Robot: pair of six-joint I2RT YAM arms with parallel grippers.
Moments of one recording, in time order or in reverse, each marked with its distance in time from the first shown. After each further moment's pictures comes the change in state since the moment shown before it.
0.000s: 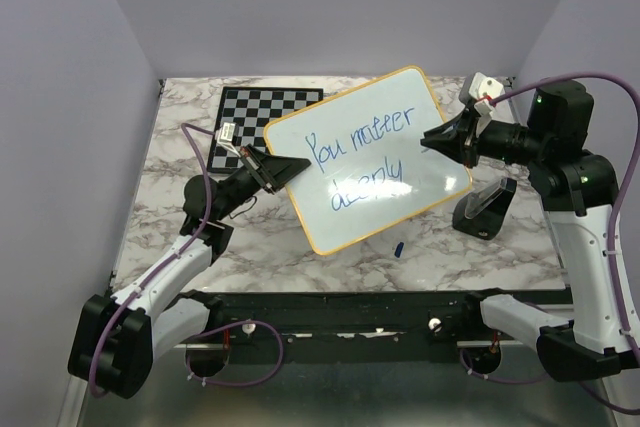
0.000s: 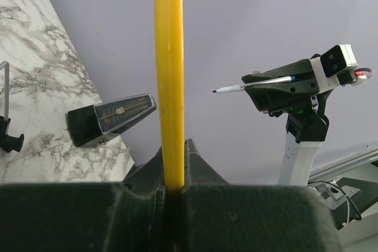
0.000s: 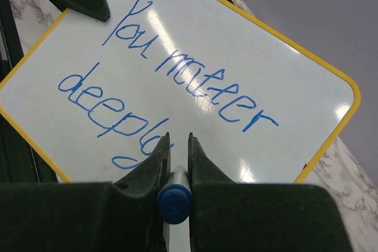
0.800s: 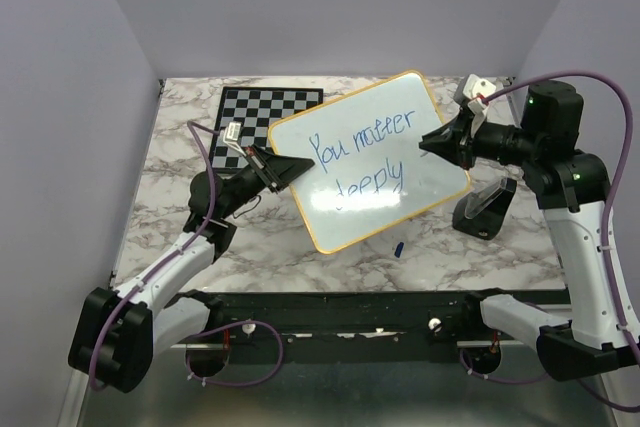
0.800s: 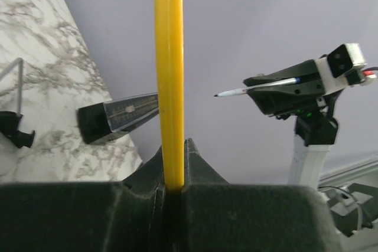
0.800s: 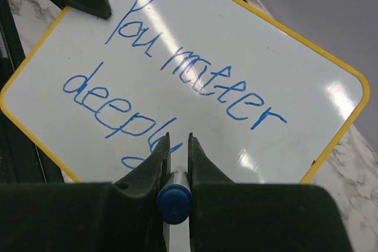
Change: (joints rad) left arm -0.026 0.034 0.008 -0.008 -0.027 0.001; right arm 0.000 0.002 -0.046 0.007 0.036 0.013
